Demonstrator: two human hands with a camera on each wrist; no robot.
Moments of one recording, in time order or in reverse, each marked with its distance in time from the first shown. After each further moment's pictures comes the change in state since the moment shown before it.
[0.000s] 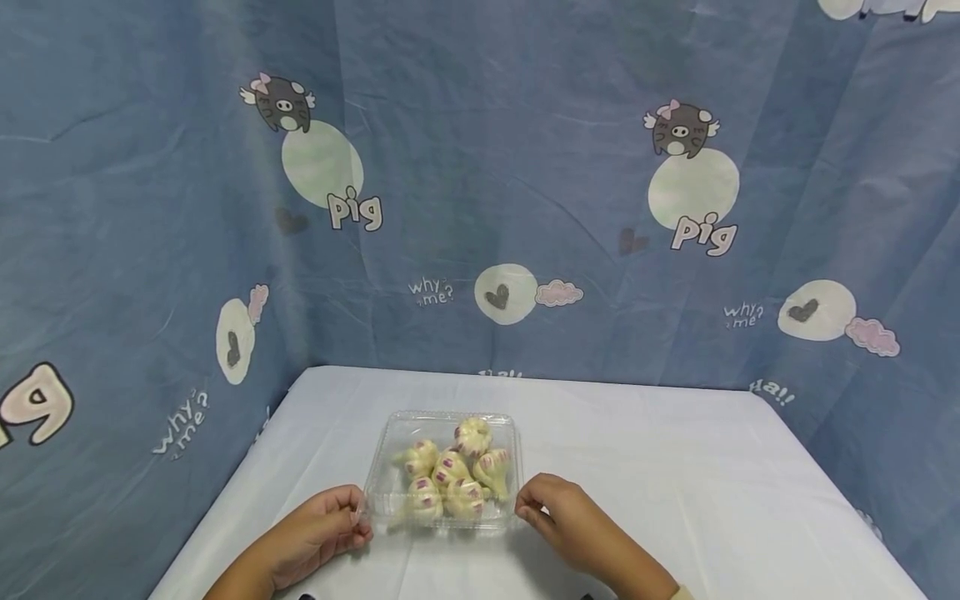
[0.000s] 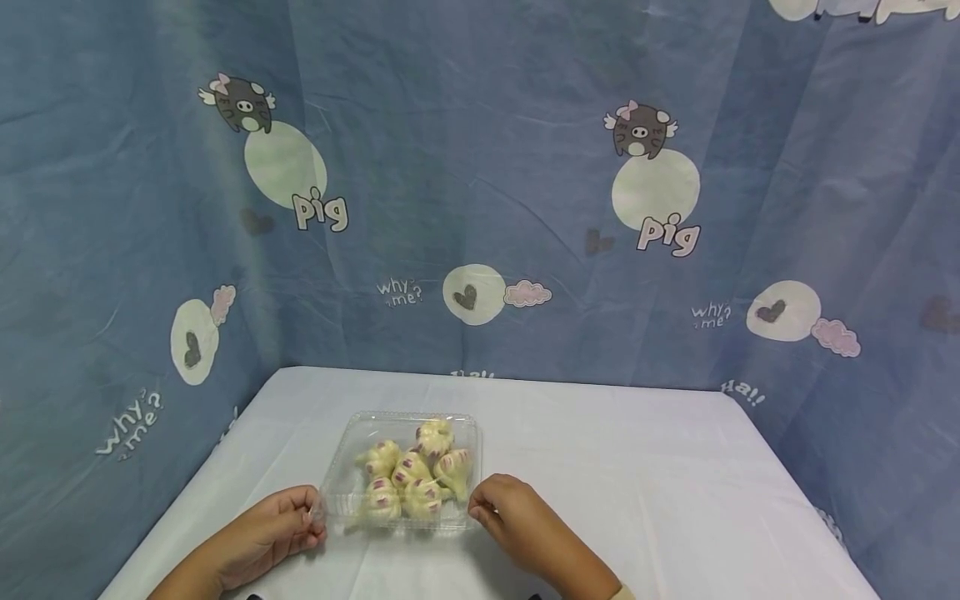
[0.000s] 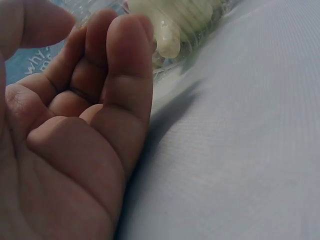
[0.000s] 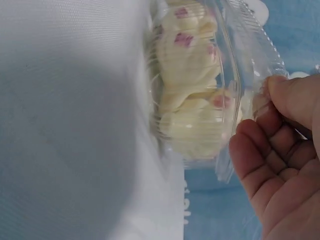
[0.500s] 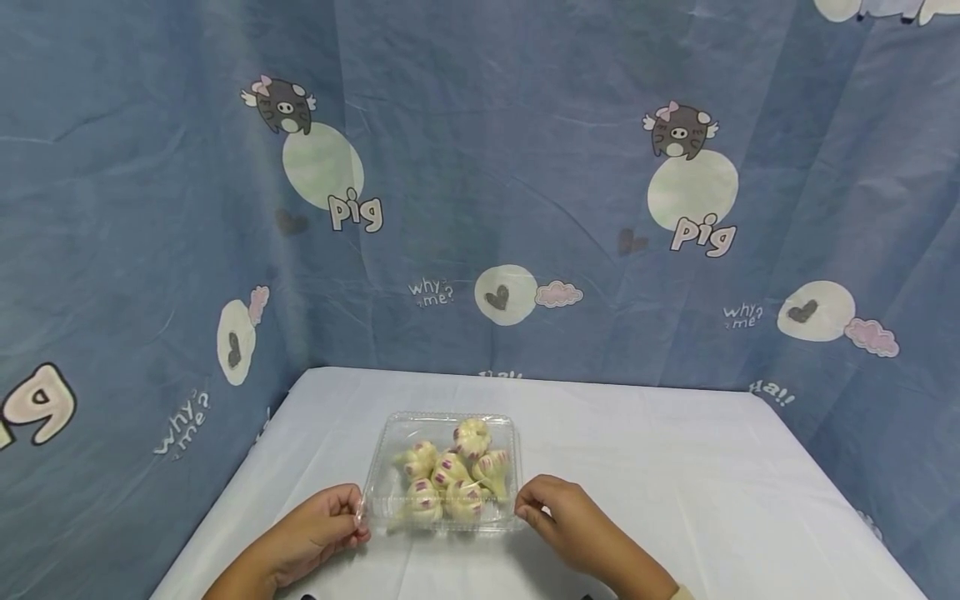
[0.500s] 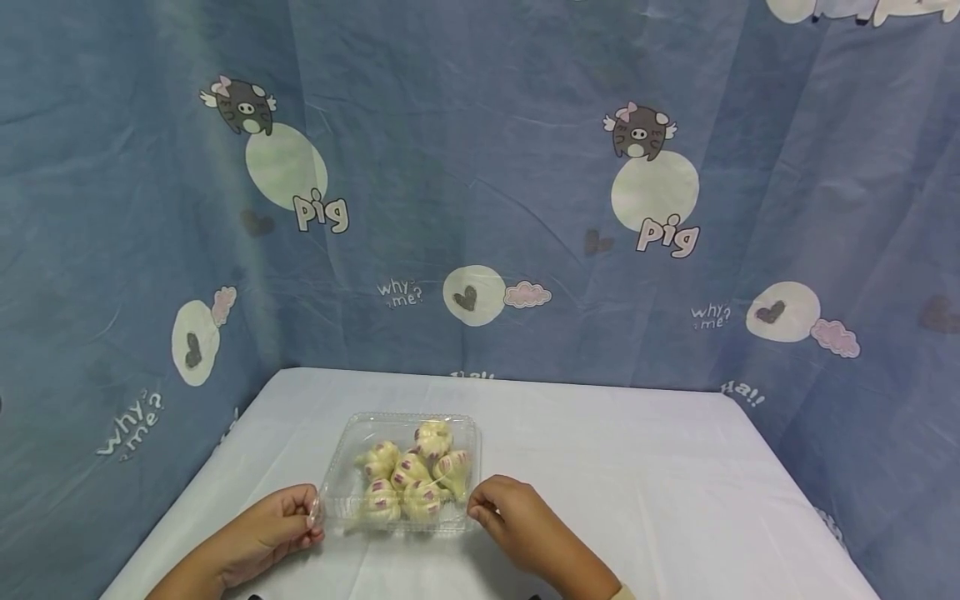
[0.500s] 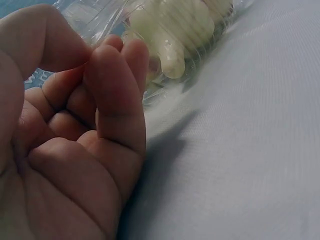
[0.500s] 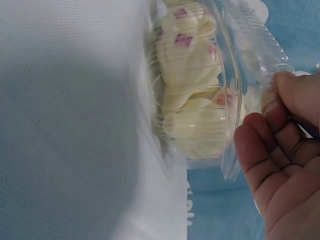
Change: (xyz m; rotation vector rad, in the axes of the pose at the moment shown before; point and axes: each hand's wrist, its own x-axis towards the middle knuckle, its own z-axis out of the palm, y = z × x) left_hand 0.002 0.001 0.004 0.111 0.103 0.001; right_hand 0.000 -0.001 0.000 0.046 0.018 0.017
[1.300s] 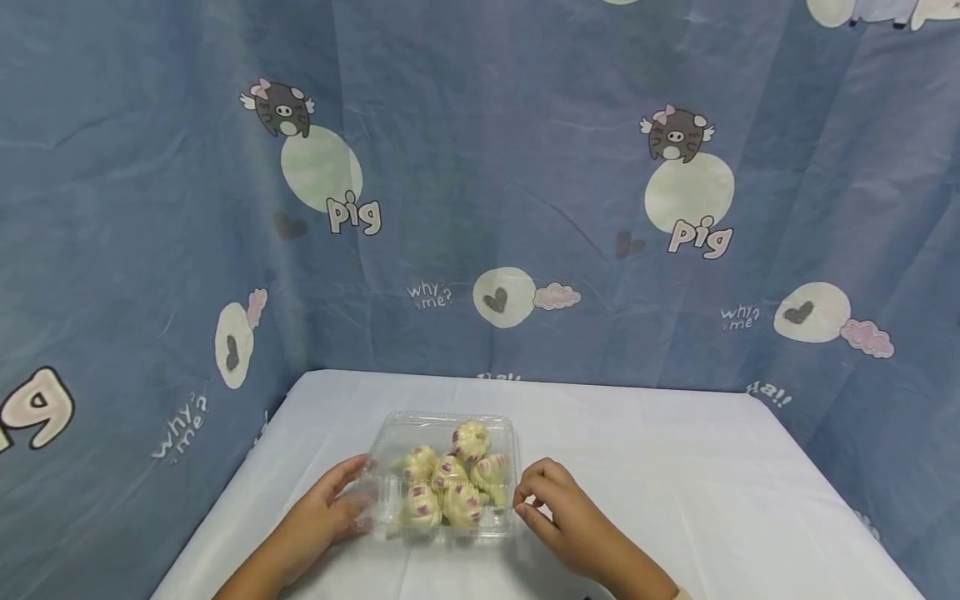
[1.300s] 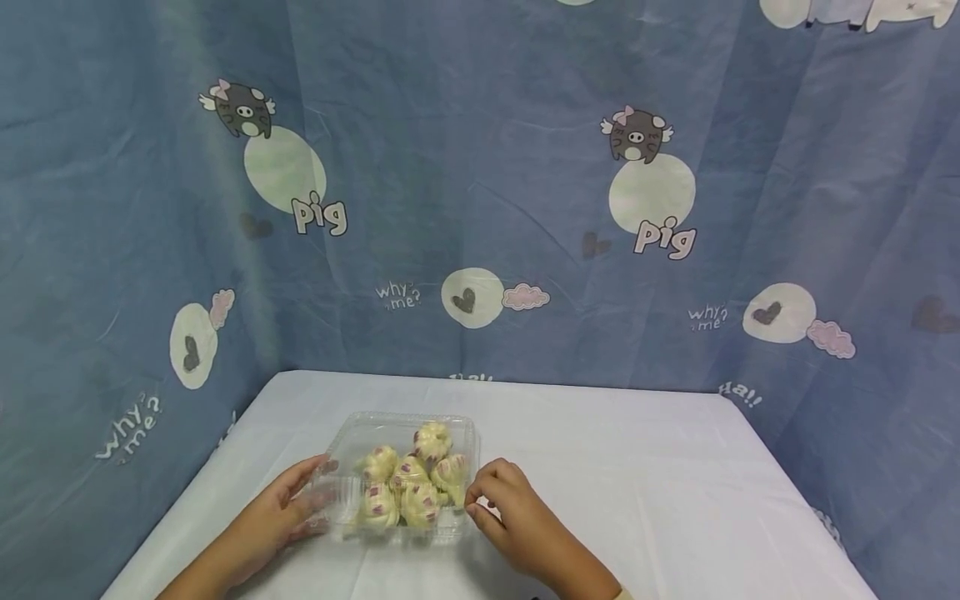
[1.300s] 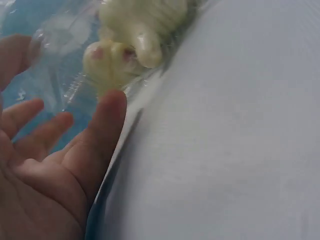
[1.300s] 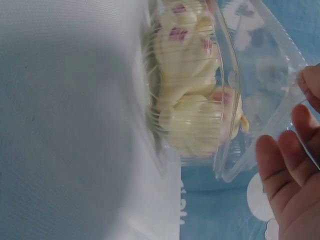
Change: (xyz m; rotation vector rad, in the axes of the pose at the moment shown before) left_hand 0.015 0.002 0.010 0.162 0.392 -0.028; right_hand -0.001 0.000 0.004 0.013 0.129 -0.155
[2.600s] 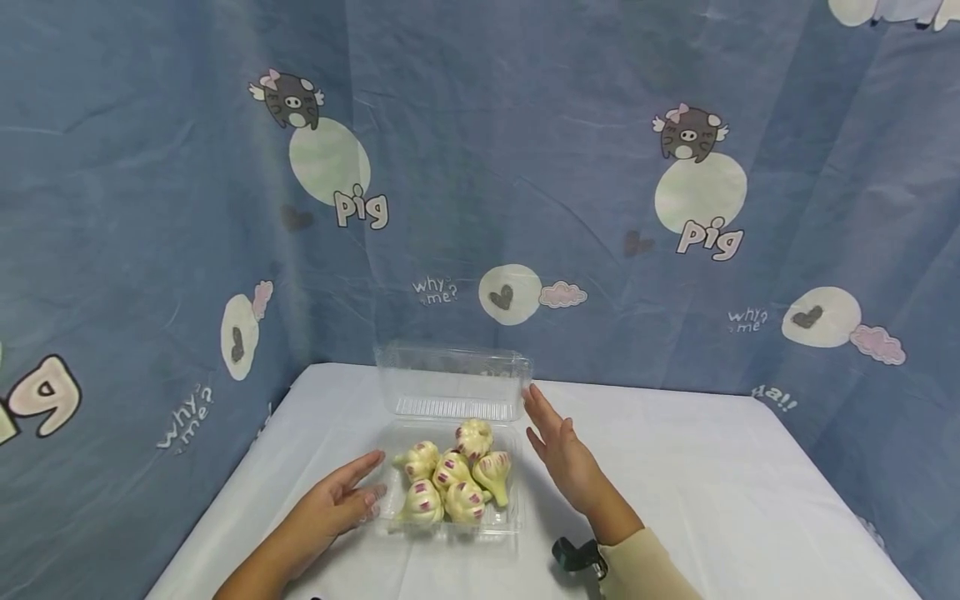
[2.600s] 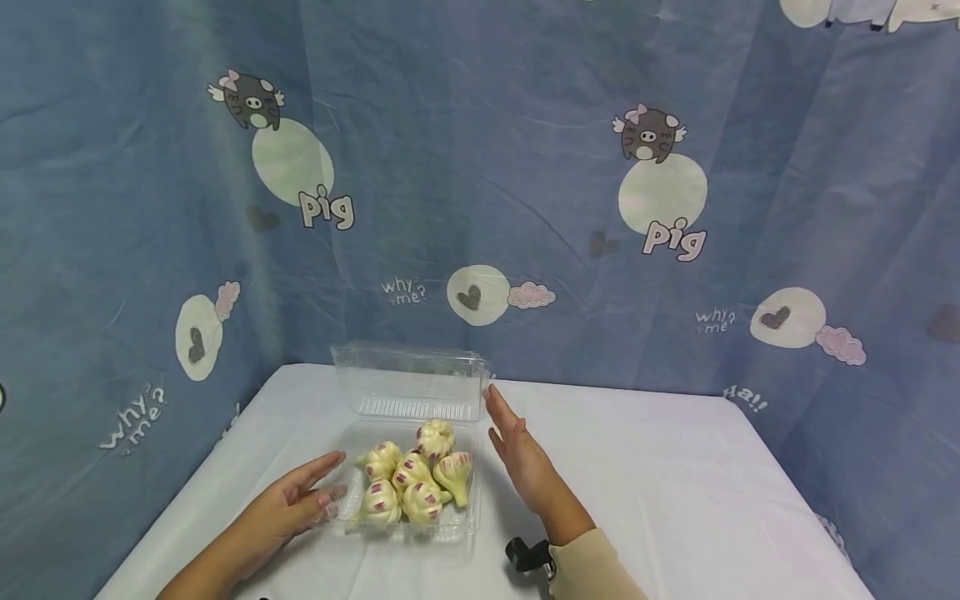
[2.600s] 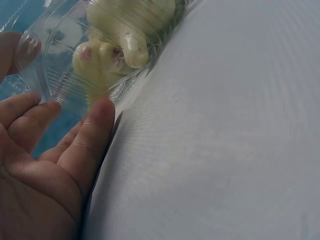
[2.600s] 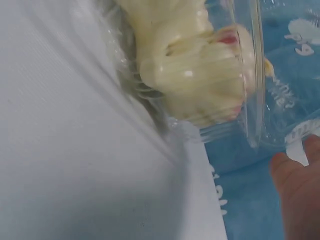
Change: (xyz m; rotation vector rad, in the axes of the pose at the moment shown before) left_hand -0.002 -0.004 -0.001 0.007 -0.153 0.106; right_hand 0.057 0.060 -0.006 0.776 -0.049 -0.002
